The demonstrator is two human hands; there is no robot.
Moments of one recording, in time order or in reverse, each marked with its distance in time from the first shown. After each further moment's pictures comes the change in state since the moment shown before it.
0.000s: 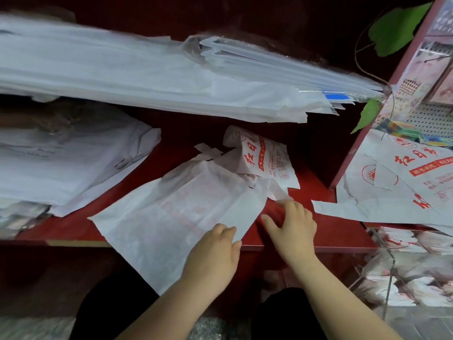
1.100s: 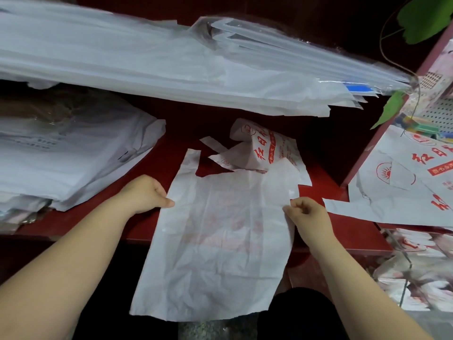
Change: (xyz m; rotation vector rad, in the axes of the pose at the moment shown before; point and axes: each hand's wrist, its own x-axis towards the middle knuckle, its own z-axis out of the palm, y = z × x) left_hand 0.064 -0.125 -0.078 -0.252 -0.126 -0.459; right_hand 0.026 0.008 -0.005 0.567 -0.151 0.211
